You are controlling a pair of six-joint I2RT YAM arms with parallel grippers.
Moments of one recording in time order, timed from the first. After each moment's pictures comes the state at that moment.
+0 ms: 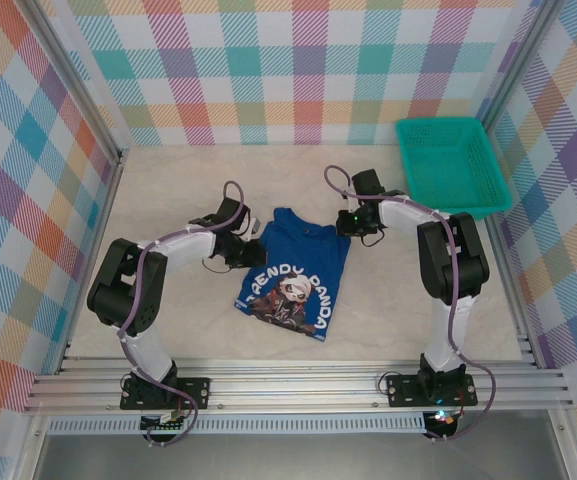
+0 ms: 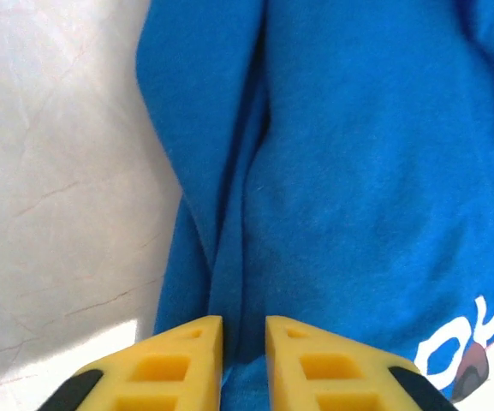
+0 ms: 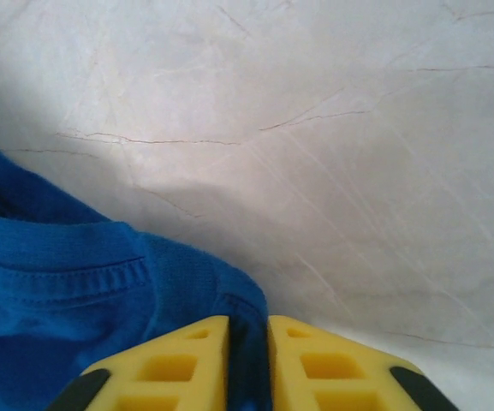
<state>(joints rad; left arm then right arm) -0.40 1.77 1.05 -0.45 0.33 -0.39 0.32 1.99 1.35 -0.50 -0.20 0.20</state>
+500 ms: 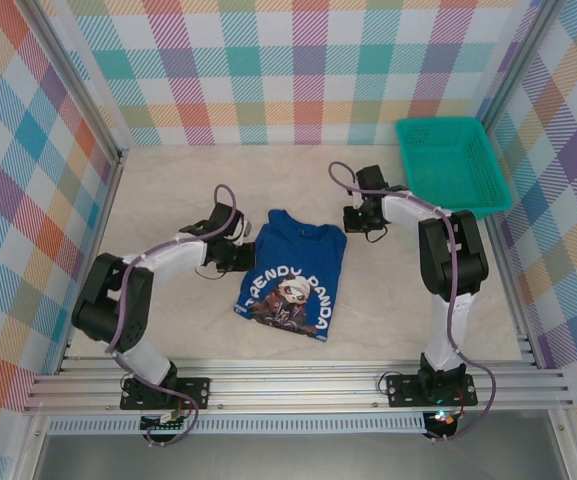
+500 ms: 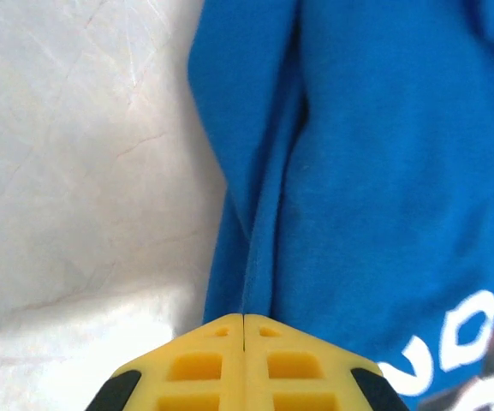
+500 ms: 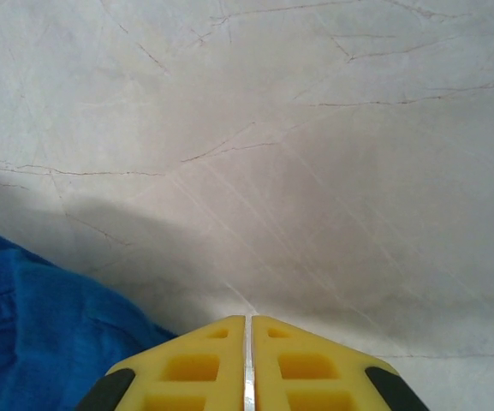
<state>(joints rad) -0.40 1.62 0.96 -0.45 0.23 -0.40 0.30 2.01 1.40 -0.54 -0.16 0.18</state>
